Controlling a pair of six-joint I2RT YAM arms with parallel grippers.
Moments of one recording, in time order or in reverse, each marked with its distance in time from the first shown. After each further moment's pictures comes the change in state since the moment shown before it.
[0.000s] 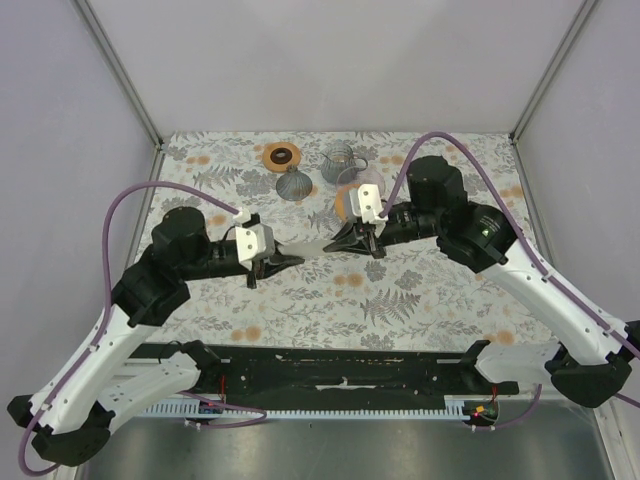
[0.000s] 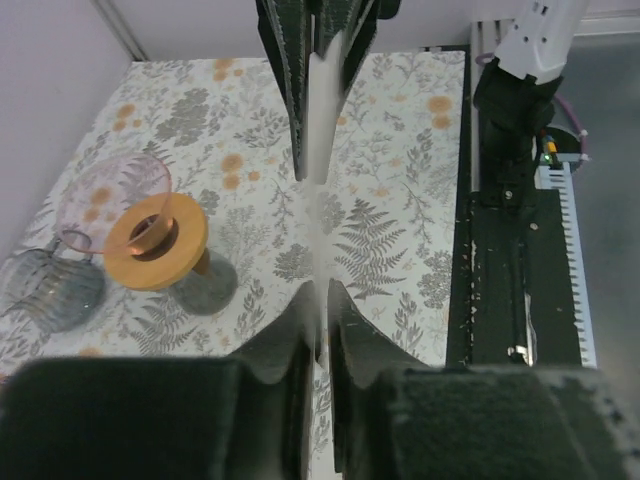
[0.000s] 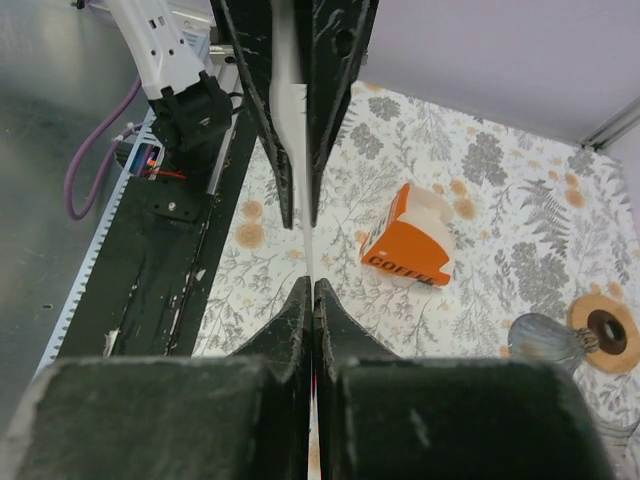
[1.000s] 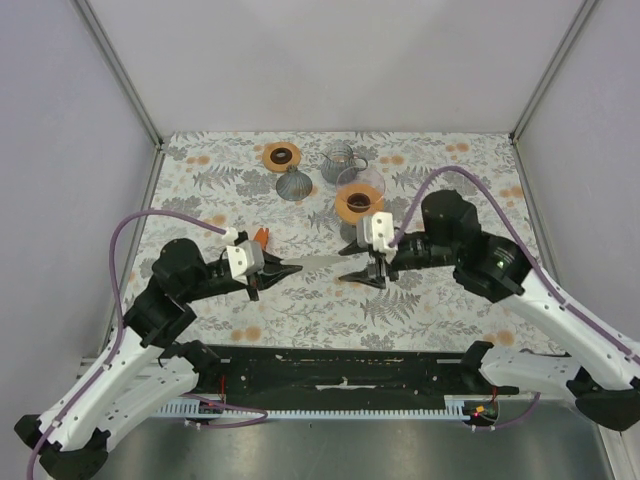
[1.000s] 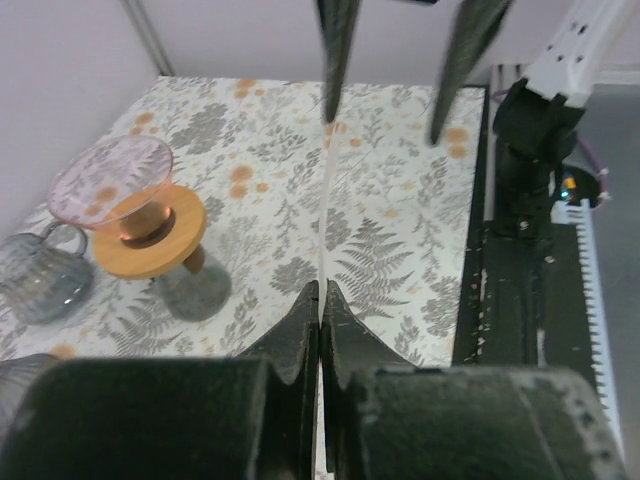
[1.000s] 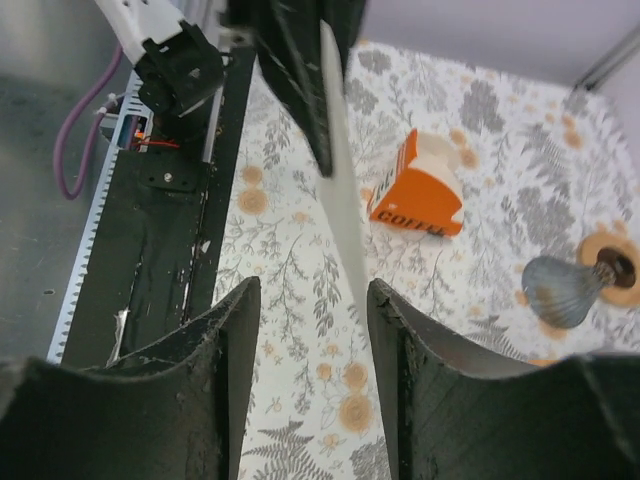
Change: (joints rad) left arm 0.041 -0.201 -0.386 0.368 0.026 -0.227; right arm 0.027 -0.149 -0.217 0.009 0.150 0.065
